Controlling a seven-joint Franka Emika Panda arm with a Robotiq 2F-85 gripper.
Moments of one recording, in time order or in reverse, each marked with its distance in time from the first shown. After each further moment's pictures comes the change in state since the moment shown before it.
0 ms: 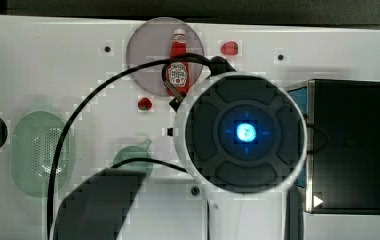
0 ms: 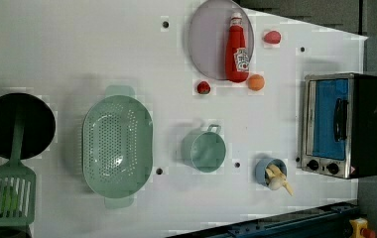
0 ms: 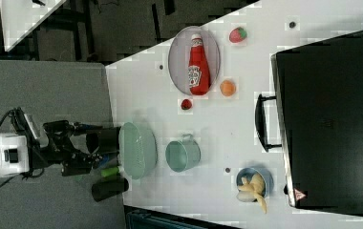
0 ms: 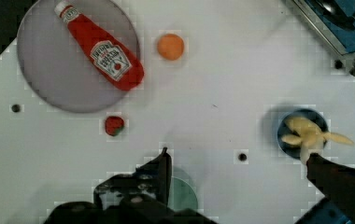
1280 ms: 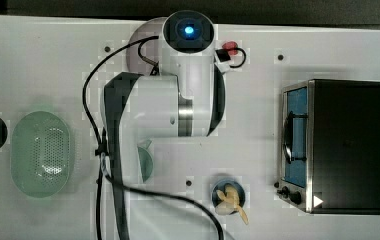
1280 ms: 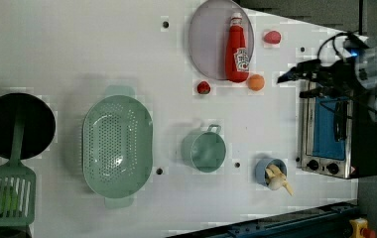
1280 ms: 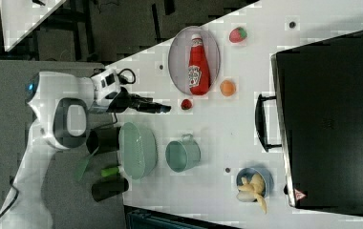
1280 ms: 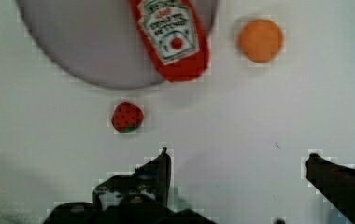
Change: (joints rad) arm 0.035 0.475 0.053 0.013 0.004 0.326 -0.324
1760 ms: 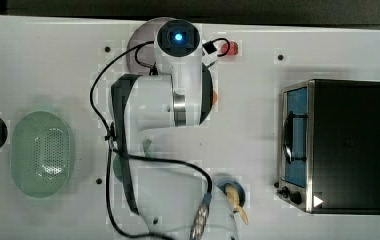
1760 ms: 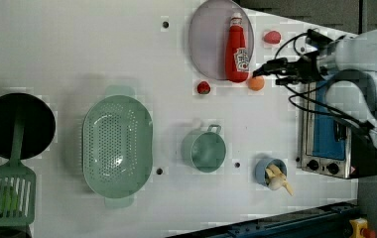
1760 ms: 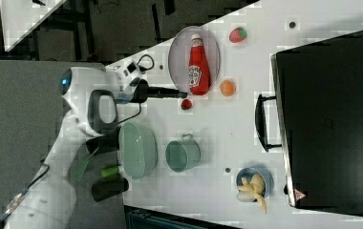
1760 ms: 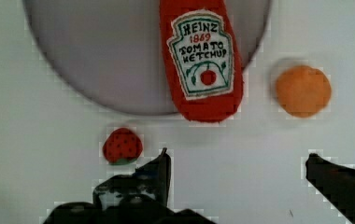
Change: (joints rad) arm 0.022 0.163 -0.002 0.008 -0.059 0.190 -0.155
